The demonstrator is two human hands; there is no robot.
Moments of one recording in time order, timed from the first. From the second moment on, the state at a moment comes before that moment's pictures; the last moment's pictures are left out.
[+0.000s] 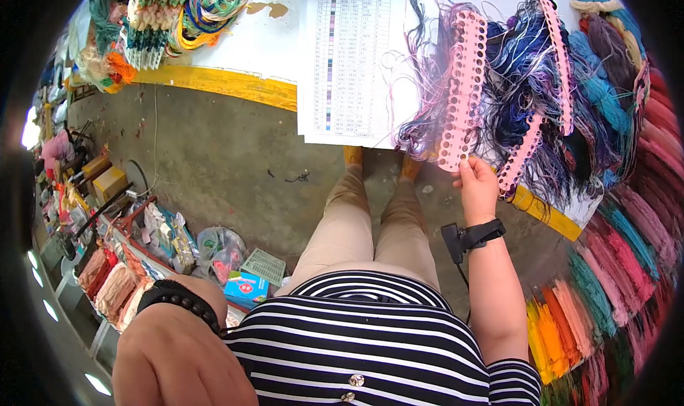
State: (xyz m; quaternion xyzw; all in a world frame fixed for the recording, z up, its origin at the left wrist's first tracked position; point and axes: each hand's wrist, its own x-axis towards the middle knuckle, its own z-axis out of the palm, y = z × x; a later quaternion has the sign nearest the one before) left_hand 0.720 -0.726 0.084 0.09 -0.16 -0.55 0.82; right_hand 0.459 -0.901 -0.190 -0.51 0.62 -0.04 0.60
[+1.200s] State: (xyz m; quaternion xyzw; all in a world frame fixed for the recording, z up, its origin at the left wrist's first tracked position) left_hand 0.745 -0.687 -0.202 0.69 0.09 -0.47 0.53; right_hand 0.460 -0.899 -0.193 -0.53 0.62 -0.05 0.58
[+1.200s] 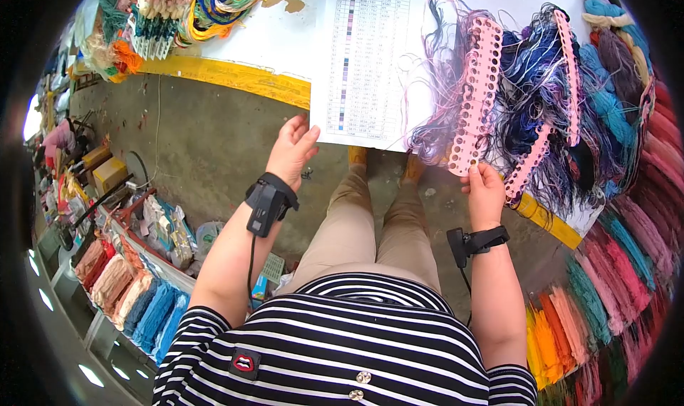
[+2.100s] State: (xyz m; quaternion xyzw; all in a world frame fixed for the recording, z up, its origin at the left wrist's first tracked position) left_hand 0.766 -0.698 -0.195 0.73 0.07 -0.48 0.49; right_hand 0.481 -0.897 -0.107 -0.47 0.63 -0.07 0.61
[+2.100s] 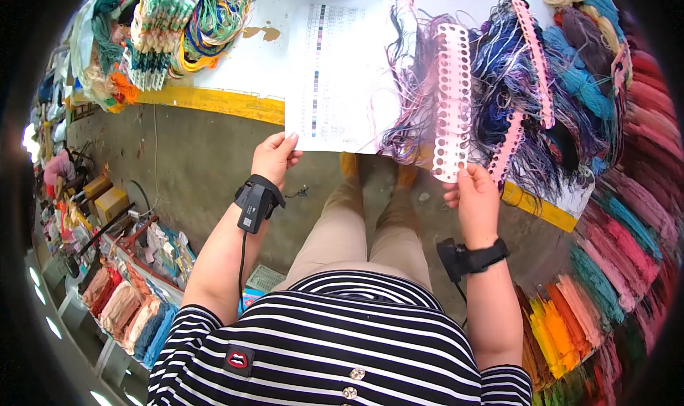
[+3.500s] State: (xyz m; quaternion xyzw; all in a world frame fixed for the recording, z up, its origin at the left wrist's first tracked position) left_hand 0.794 -0.671 -0.175 0.83 0.06 -0.33 0.43; right_hand 0.494 -0.912 -0.182 -0.60 0.57 -0.06 0.56
